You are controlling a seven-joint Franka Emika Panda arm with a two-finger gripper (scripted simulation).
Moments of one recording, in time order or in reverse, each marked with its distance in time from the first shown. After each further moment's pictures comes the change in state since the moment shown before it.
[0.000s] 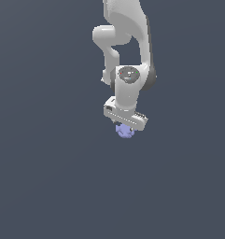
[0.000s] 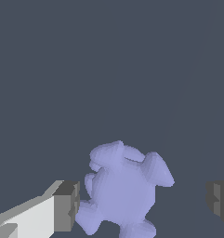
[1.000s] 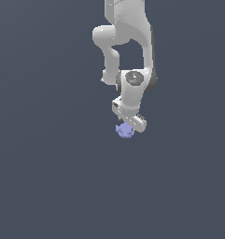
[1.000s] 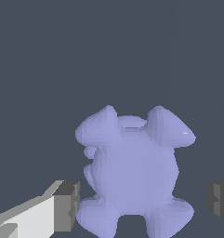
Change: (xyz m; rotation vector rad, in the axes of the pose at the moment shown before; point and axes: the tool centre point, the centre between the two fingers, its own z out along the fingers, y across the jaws) arm -0.041 -0.006 0.037 0.002 0.011 0.309
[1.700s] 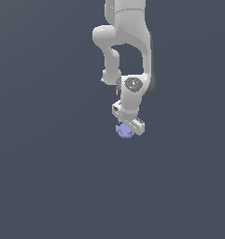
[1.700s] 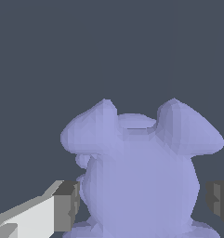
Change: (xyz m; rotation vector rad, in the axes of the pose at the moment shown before) arm -0.001 0.001 0.027 0.000 0.001 0.009
